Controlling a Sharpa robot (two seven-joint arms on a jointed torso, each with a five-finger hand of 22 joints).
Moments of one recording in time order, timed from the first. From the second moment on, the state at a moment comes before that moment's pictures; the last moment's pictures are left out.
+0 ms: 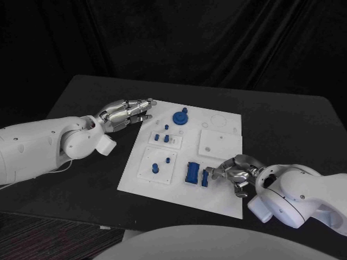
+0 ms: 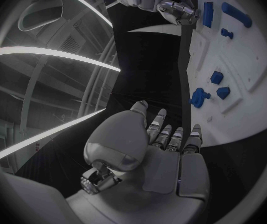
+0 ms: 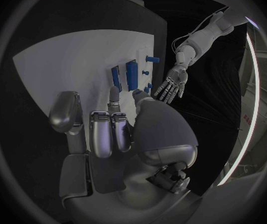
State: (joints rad) left arm 1.21 -0.92 -0.22 1.34 -0.17 0.22 0.43; left_hand 1.31 0.29 -0.12 0.18 0.44 0.43 0.11 0.11 0.05 0.04 0.08 0.02 0.01 0.00 0.14 0.00 0.00 0.17 0.03 0.28 0.02 0.04; right arm 1.13 -1.00 -0.25 1.99 -0.67 -0.57 -0.50; right_hand 1.09 0.02 0.03 0.28 0.35 0.80 0.06 0.65 0.46 1.46 -0.01 1.57 1.31 1.47 -0.07 1.55 1.31 0.08 1.39 0.05 1.12 1.31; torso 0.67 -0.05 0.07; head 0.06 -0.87
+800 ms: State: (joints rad) left arm 1.21 -0.94 -0.22 1.39 -0.17 0.11 0.59; left_hand 1.22 0.26 -0.27 0.29 0.23 0.42 0.05 0.11 0.05 0.06 0.01 0.03 0.02 0.00 0.03 0.00 0.00 0.17 0.00 0.14 0.01 0.00; right arm 1.27 -1.07 -0.25 1.82 -0.35 -0.50 0.14; right_hand 0.91 0.20 -0.35 0.29 0.10 0.64 0.08 0.24 0.12 0.57 0.22 0.25 0.30 0.62 0.21 0.08 0.16 0.12 0.36 0.27 0.05 0.44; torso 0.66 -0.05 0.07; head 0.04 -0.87
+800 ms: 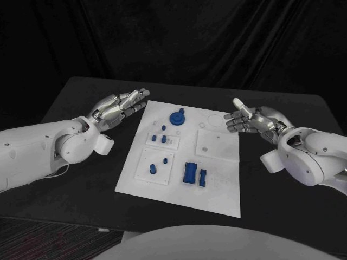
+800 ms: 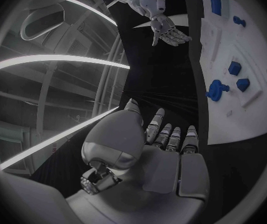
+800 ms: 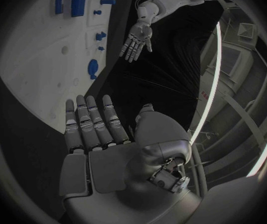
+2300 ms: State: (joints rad) left arm 1.10 -0.84 -0.07 1.51 -0.11 -0.34 0.60; left_hand 0.47 0.10 -0.11 0.11 0.08 0.11 0.00 0.00 0.00 0.00 -0.01 0.01 0.00 0.00 0.00 0.00 0.00 0.06 0.00 0.01 0.01 0.00; right arm 1.06 -0.79 -0.01 1.58 -0.08 -0.64 0.50; right_hand 0.01 0.00 0.00 0.00 0.00 0.00 0.00 0.00 0.00 0.00 0.00 0.00 0.00 0.00 0.01 0.00 0.00 0.01 0.00 0.01 0.00 0.00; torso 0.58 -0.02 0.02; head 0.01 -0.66
